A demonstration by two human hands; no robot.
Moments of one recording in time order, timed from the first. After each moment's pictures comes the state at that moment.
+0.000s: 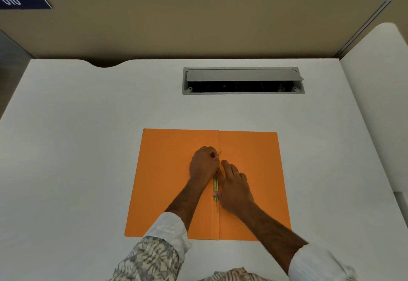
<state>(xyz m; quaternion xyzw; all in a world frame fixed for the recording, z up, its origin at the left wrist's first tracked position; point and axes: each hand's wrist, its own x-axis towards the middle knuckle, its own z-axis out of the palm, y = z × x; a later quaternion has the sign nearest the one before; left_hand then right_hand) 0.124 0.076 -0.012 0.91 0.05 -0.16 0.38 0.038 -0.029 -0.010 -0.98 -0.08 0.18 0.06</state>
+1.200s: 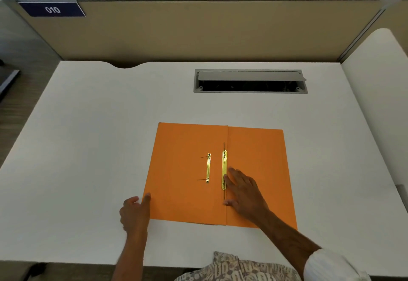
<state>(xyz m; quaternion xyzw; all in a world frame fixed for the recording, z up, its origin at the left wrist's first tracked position) -0.036 0.276 -0.002 0.78 0.48 -0.08 0.39 -0.023 -0.048 -0.034 -0.97 -0.14 0.17 0.09</state>
